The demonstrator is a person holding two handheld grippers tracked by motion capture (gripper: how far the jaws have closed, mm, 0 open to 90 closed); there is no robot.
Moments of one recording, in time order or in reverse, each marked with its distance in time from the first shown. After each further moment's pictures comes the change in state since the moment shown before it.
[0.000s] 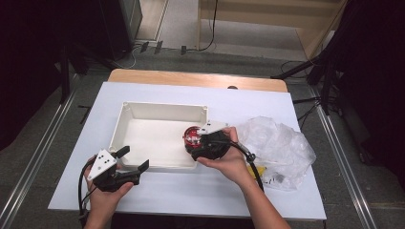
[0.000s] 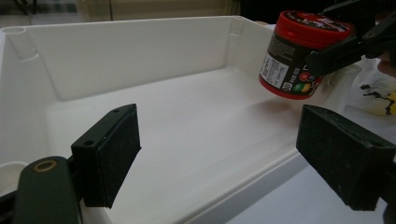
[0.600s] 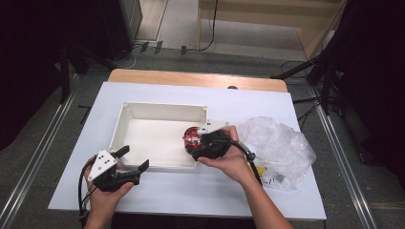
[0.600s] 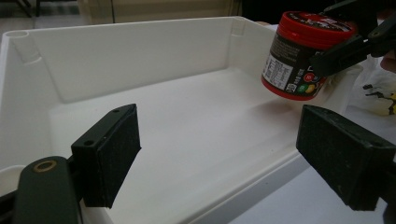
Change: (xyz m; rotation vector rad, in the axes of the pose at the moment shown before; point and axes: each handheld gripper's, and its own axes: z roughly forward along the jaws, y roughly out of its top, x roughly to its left) left arm -0.001 0.000 0.000 0.000 0.011 0.008; right arm -0.003 0.002 -0.001 0.016 0.032 -0.019
